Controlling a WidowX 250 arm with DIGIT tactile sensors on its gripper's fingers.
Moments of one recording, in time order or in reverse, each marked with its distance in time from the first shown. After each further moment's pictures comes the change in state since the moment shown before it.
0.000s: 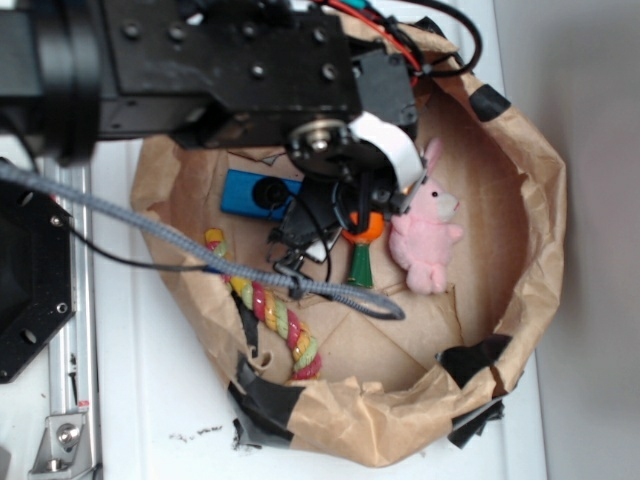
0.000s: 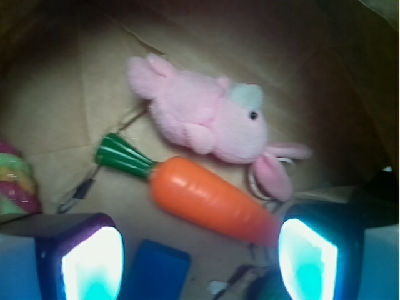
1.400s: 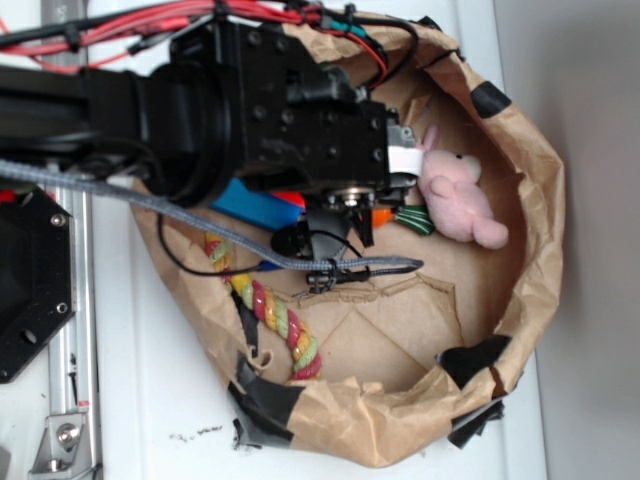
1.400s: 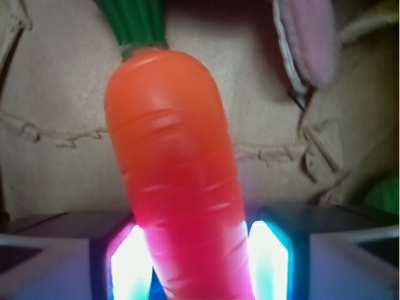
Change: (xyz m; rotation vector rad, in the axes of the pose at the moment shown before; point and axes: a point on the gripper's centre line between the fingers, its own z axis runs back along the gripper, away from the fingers) arm -0.023 -0.016 -0.044 0.001 0.222 0.605
